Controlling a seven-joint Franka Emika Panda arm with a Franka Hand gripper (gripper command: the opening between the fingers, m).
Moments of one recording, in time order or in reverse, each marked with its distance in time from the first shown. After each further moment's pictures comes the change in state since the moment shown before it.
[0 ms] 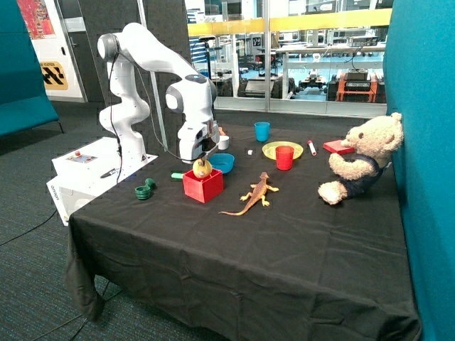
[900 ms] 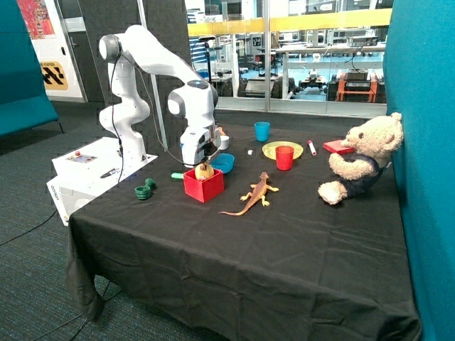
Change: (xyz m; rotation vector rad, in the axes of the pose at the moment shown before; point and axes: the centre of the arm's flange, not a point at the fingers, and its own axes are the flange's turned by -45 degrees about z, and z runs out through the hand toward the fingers) arm 0.004 -0.004 0.015 -0.002 0.006 -0.020
